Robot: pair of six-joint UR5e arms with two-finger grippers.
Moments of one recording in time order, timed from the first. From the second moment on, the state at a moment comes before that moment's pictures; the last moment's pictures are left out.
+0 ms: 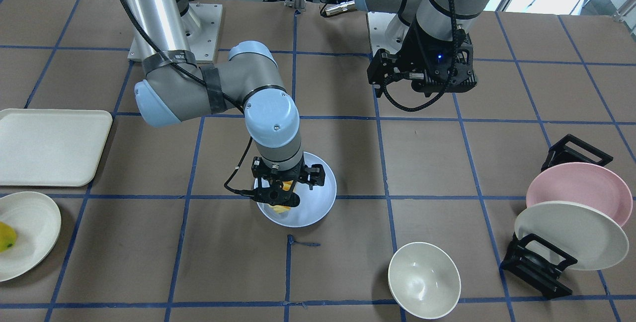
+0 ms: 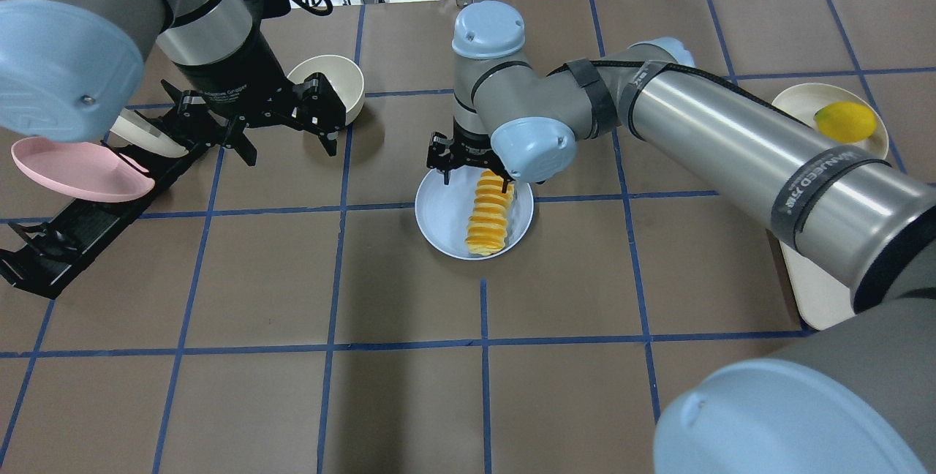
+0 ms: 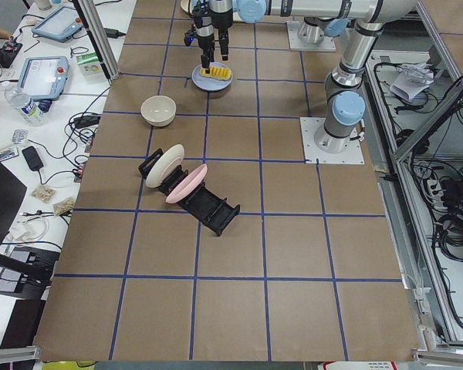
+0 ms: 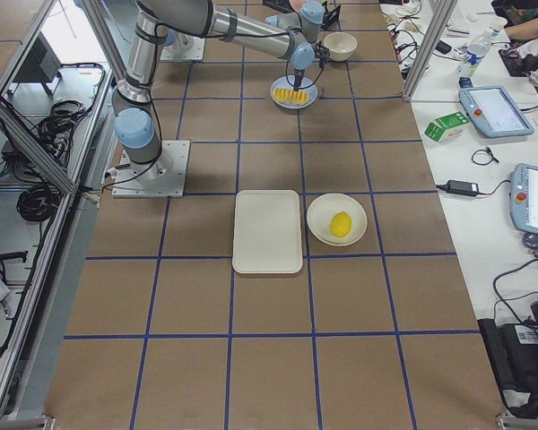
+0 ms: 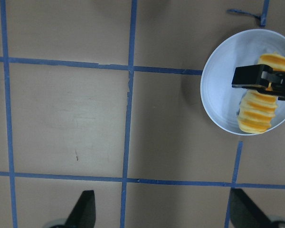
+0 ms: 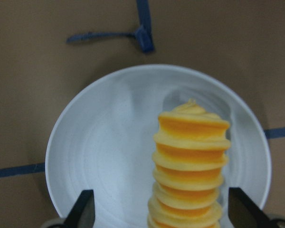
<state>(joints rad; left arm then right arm) -1.63 -1.59 -1.59 -1.60 1.52 -0.12 1.90 -1.07 1.54 -2.02 -1.47 0.49</state>
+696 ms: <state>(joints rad) -1.62 -1.59 -1.60 -1.59 1.53 -0.11 1.63 -1.41 1.54 -1.68 -1.50 0.10</state>
